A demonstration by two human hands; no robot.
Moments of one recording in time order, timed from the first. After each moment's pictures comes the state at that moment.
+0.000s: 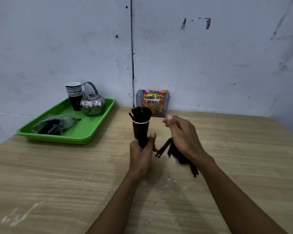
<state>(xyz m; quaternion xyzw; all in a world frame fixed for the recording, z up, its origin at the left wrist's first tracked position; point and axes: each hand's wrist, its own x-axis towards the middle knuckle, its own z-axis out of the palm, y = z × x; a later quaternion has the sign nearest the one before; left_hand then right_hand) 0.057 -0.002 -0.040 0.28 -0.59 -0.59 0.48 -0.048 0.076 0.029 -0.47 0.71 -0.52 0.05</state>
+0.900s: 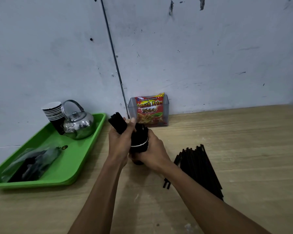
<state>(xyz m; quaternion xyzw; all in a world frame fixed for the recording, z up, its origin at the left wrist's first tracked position) 0.012 -0.128 0.010 0.31 -0.56 -0.60 0.49 -0.060 -0.055 -0.029 -0.43 0.69 -0.54 0.22</state>
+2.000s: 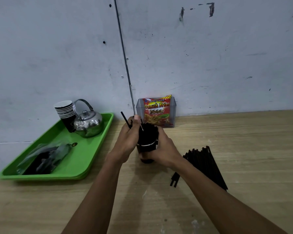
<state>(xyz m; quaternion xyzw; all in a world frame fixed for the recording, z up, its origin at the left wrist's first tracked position) 0.032 -0.134 0.025 0.28 -0.72 -0.54 0.35 -0.065 -0.047 -0.016 -0.47 0.68 -0.52 0.22</state>
